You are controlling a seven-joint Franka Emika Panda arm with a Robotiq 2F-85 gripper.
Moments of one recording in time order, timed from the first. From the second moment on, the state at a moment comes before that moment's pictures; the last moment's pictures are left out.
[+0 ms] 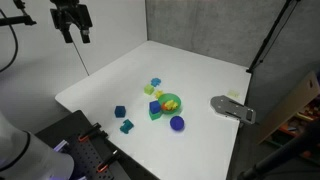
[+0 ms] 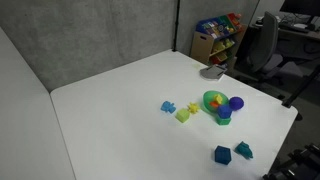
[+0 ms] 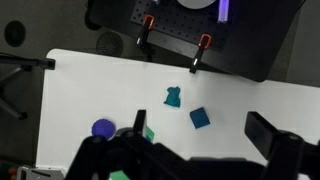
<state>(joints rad) 0.14 -0.58 0.24 -2.28 -0.05 1.45 0.02</state>
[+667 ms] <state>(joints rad) 0.14 -0.57 0.24 -2.28 -0.05 1.45 0.02</state>
